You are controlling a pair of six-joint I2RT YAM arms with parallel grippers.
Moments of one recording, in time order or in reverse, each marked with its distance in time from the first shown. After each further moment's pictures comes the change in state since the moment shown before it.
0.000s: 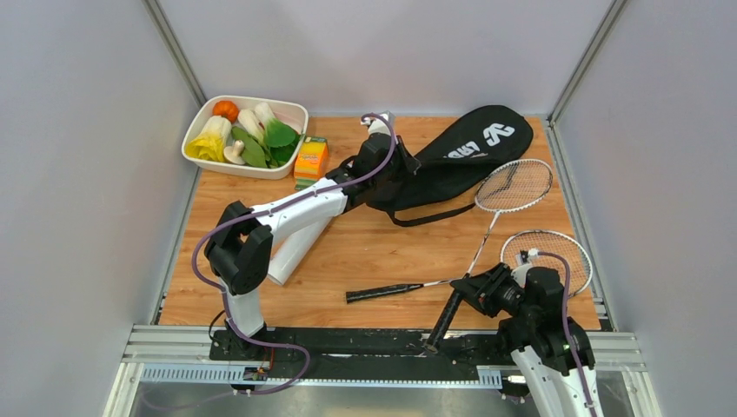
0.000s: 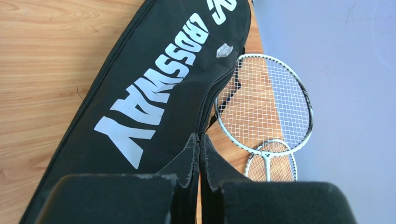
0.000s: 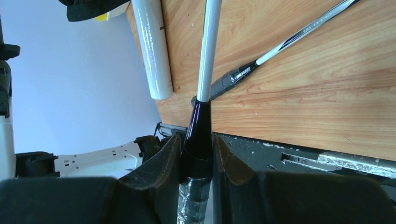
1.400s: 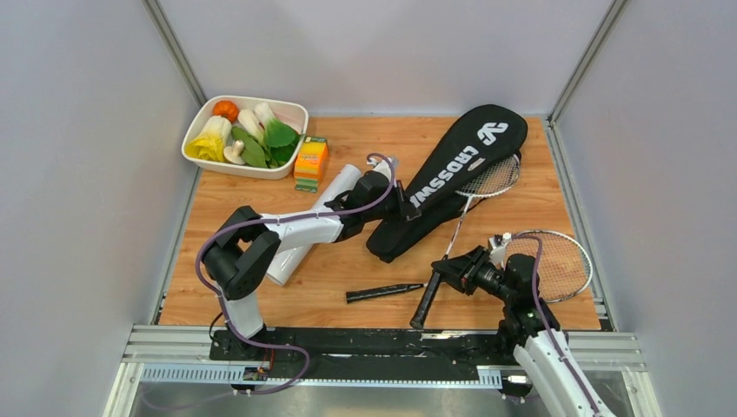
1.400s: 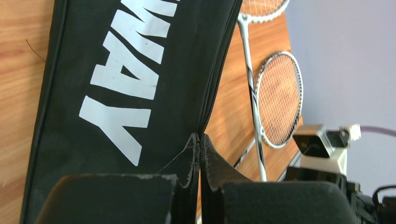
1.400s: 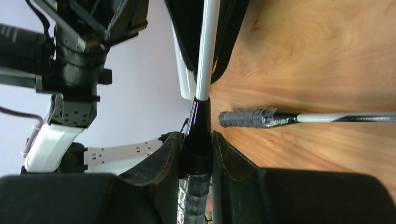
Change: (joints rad) left arm -0.034 -0.032 -0.343 0.201 0.263 -0.039; right arm -0.002 0.248 -0.355 0.840 -0.194 0.192
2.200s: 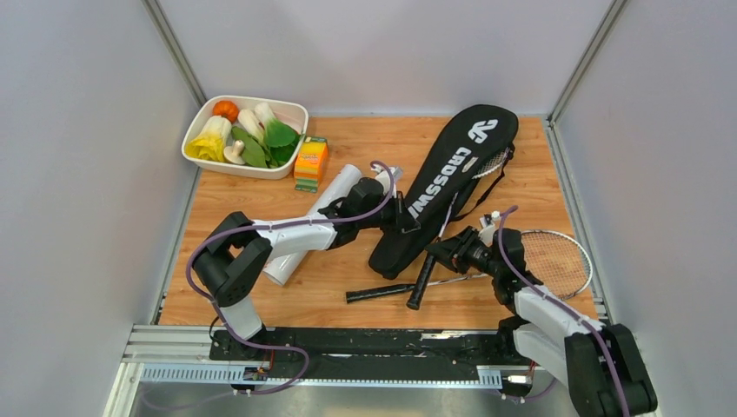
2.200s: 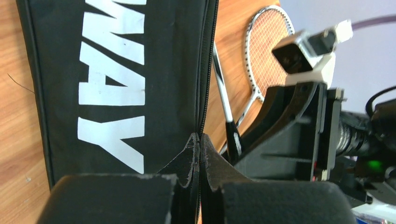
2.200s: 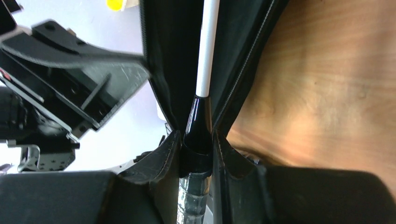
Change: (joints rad) left arm -0.018 -0.074 -0.087 0.022 0.135 0.098; right arm -0.001 0.661 0.094 0.477 0.048 -0.166
